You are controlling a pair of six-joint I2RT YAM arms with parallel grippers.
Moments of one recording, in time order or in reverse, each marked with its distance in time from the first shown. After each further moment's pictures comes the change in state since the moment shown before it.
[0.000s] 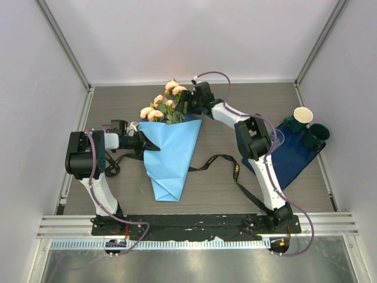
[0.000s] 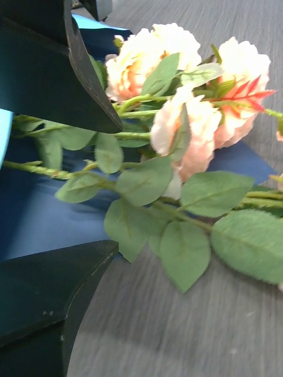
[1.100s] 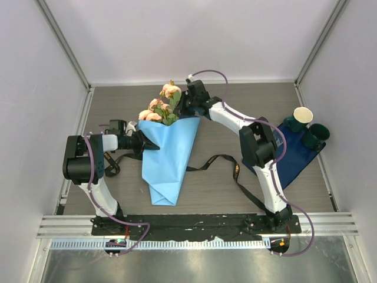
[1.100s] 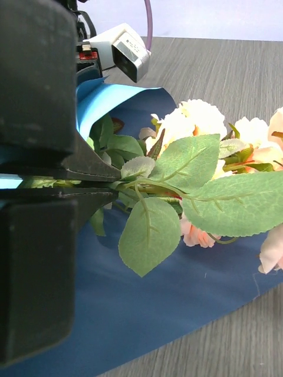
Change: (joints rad) left arm 0.000 -0.068 -0.026 -0.010 -0.060 -0.022; right arm 0.095 -0.155 -0.040 -0.130 0.041 0.106
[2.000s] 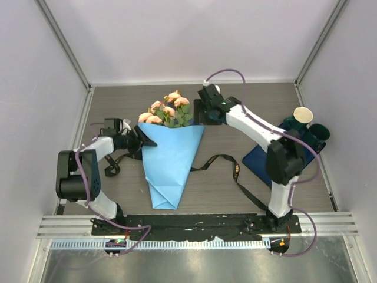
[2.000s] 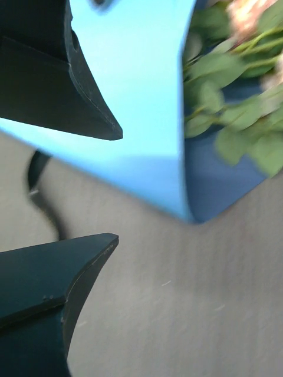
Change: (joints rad) left arm 0.000 -0.186 -0.055 -0.106 -0.151 -0.002; right arm 0.023 -0.320 -0.193 -0.406 0.354 -0.151
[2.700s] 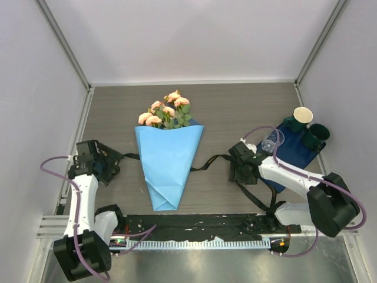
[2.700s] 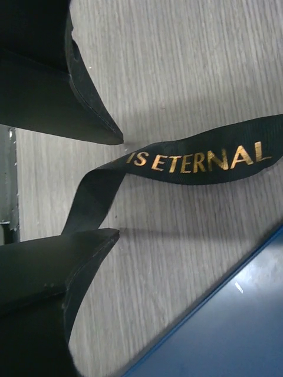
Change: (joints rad) left arm 0.211 -0.761 -0.162 -0.548 -0.625 -0.148; right arm 0.000 -0.707 -1.057 -0.052 0.038 0.228
